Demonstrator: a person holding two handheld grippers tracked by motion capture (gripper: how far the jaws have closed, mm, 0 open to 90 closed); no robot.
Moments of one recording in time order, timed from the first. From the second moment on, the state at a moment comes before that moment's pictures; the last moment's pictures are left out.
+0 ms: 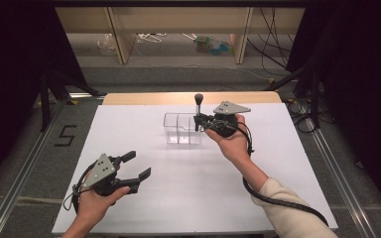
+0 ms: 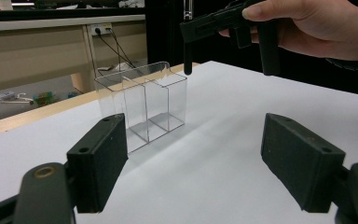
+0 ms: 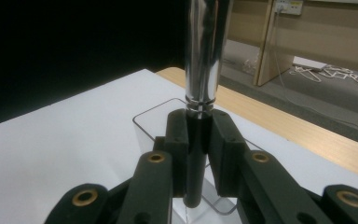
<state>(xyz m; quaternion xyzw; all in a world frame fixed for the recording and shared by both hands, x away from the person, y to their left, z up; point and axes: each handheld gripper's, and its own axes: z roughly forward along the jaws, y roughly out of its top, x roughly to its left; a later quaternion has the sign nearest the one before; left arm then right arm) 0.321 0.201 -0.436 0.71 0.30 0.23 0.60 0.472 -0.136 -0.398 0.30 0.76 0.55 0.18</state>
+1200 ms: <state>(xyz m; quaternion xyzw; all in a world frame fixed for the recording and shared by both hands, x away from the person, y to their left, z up) 0.320 0.202 -0.436 0.71 0.30 0.23 0.60 0.480 -0.134 -0.396 0.29 0.75 0.56 0.19</state>
